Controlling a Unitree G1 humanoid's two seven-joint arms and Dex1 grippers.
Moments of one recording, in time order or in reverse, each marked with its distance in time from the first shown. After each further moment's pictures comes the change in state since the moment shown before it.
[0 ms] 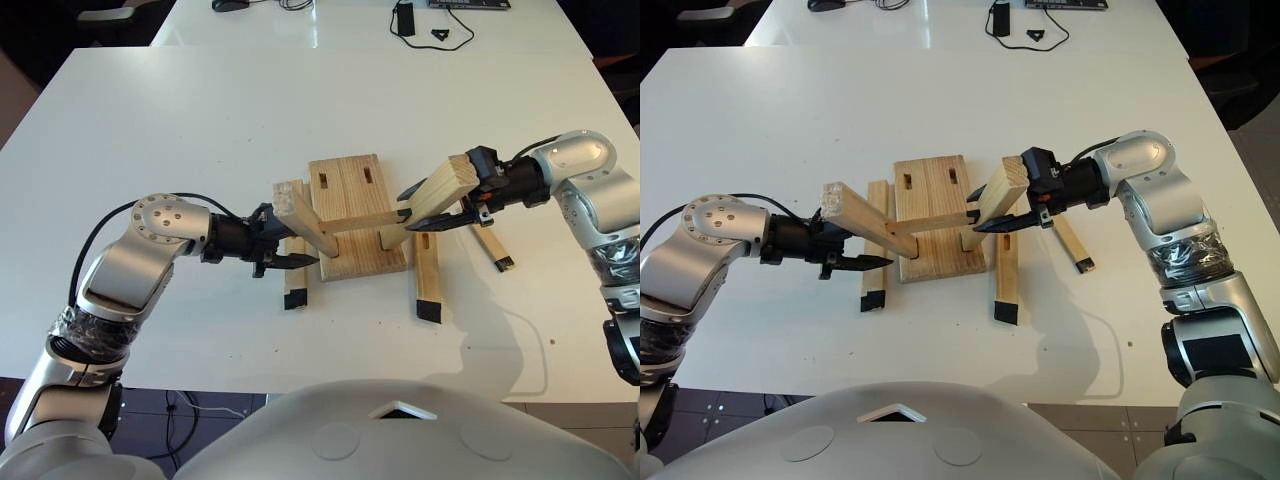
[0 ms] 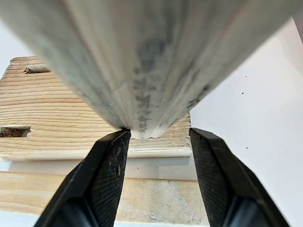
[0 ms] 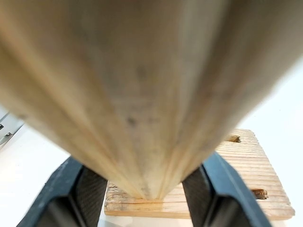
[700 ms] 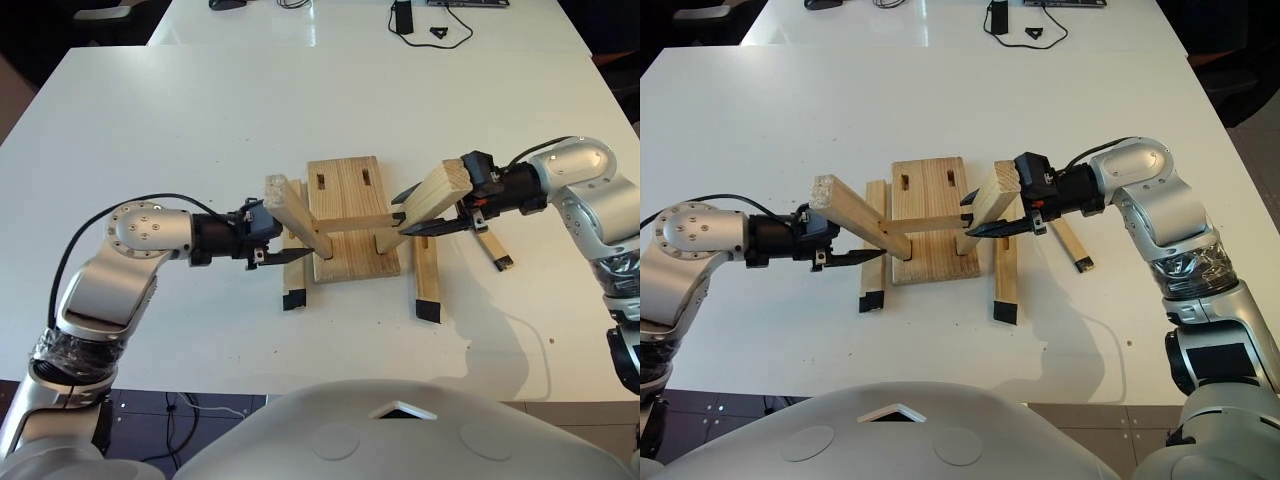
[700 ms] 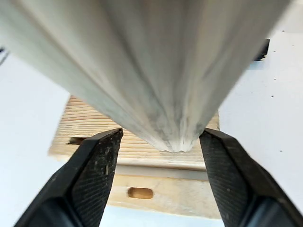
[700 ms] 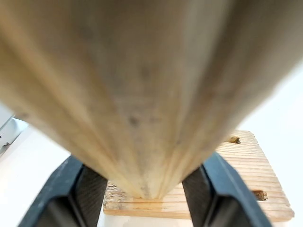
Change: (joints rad) left arm 0.100 0.041 0.176 -0.091 0.008 -0.171 0.083; right arm 0.047 -0.022 -0.023 -0.140 -0.017 0.086 -0.059
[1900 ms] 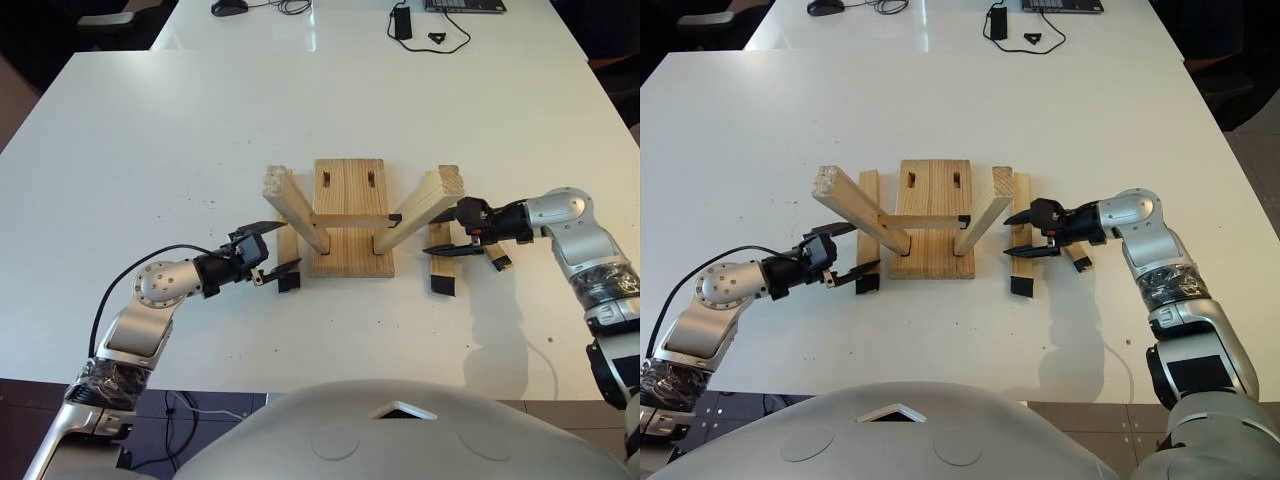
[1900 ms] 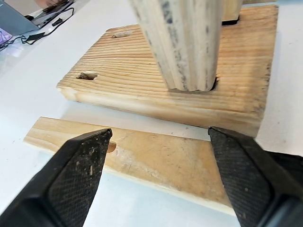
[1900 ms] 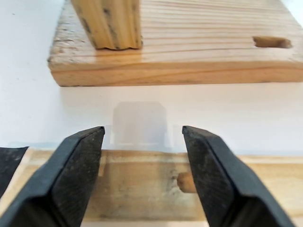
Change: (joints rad) left arm 0.239 -0.131 -0.103 0.461 0.134 -0.555 0.279; right arm 0.067 0.082 -0.010 0.600 -0.365 -0.426 -0.089
